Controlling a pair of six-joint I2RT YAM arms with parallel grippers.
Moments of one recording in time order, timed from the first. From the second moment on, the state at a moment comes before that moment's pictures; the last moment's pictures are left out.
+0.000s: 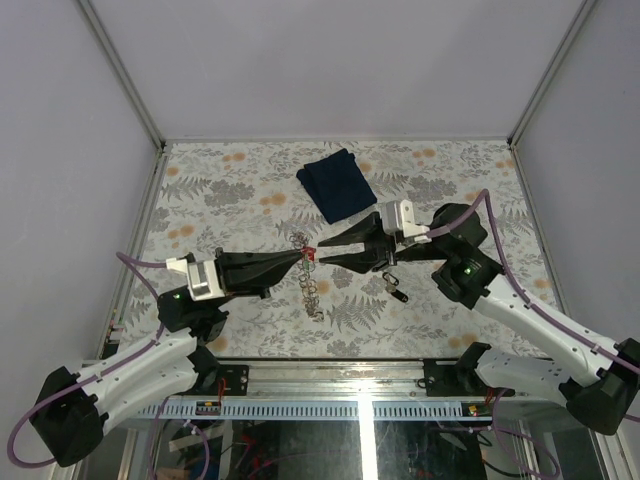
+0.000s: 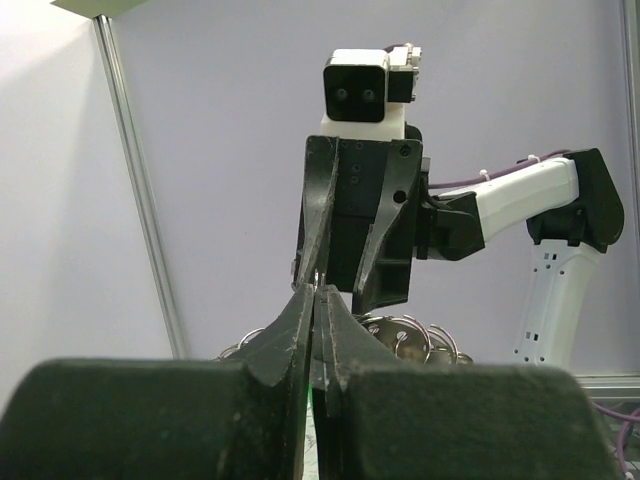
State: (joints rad) left arm -0.73 0.78 0.35 1.33 0.49 -0.28; right arm 0.80 1.02 0.95 0.36 -0.86 -0.05
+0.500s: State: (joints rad) left arm -0.74 0.80 0.35 1.33 0.50 -0.29; right arm 0.80 1.09 0.95 0.52 -0.91 0.07
